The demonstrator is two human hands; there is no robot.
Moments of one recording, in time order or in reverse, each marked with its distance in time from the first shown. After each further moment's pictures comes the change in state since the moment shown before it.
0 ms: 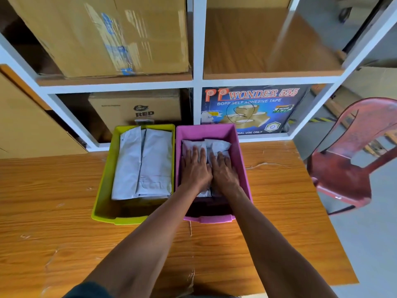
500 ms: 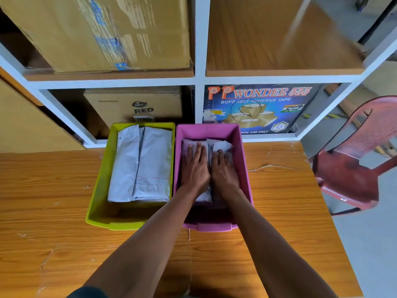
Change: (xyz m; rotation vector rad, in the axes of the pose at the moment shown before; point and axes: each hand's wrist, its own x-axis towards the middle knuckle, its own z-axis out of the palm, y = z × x) left_hand 0.014 -0.005 0.011 0.066 0.084 0.078; right_hand 0.024 0.002 0.016 -0.047 0.094 -0.051
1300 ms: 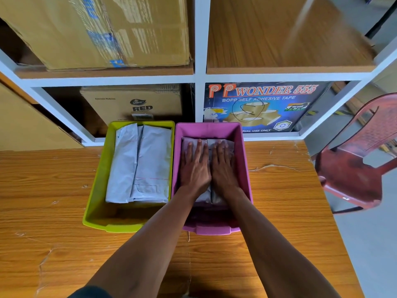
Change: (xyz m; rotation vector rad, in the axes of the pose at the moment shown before) left_hand 0.007 -0.010 0.017 0.098 0.105 0.059; right_hand 0.014 0.010 0.017 0.164 0.067 -0.083
